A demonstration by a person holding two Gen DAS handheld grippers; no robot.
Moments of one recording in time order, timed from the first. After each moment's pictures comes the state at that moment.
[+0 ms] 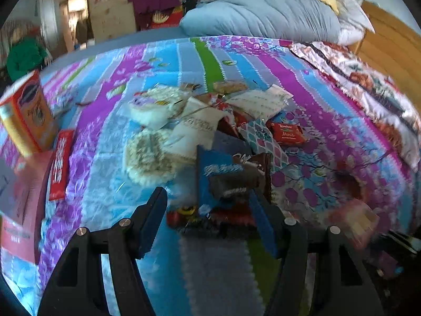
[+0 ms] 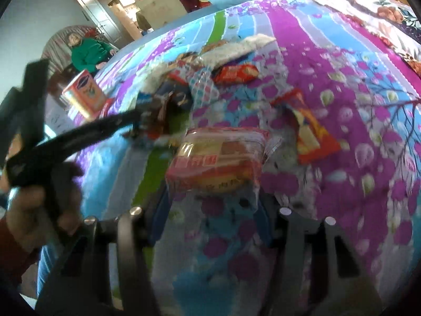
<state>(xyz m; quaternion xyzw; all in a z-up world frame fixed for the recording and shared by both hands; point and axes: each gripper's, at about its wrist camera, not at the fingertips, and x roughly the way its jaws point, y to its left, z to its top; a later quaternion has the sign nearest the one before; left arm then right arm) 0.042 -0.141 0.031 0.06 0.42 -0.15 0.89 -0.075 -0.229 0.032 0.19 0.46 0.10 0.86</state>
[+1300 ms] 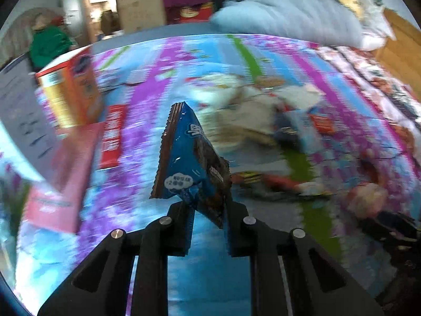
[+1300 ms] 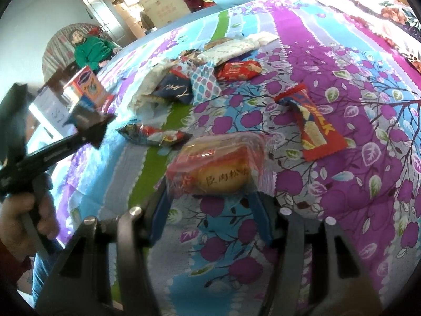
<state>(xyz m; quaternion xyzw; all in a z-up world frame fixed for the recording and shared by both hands) 0.018 -0.065 0.038 0.05 0.44 -0.07 0.89 -0.072 -0.225 0.028 0.18 0.45 0.10 0.87</state>
